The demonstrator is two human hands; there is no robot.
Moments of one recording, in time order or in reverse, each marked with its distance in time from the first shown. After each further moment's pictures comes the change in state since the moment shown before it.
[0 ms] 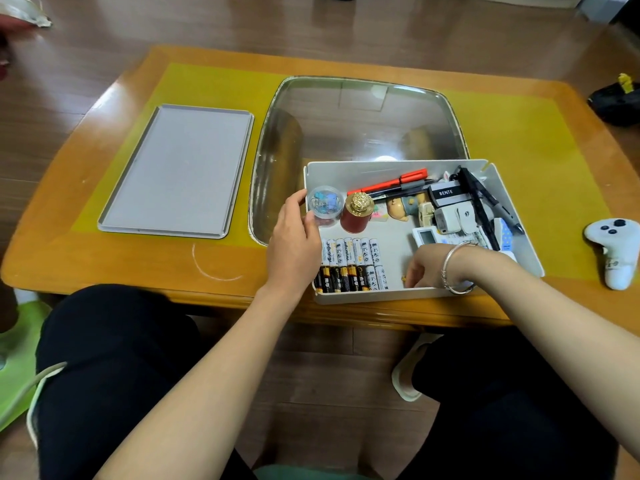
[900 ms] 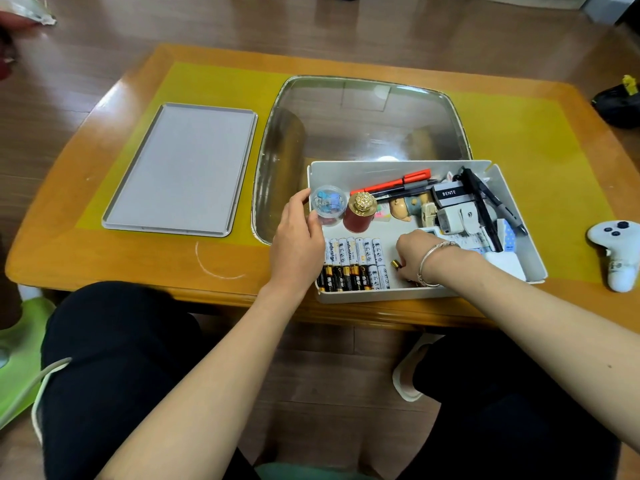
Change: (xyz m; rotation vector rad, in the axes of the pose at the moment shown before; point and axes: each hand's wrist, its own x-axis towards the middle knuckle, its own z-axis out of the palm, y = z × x) left_hand 0.000 0.000 0.000 0.017 0.010 0.011; right_hand 0.021 -0.020 0.005 -0.245 0.349 0.087
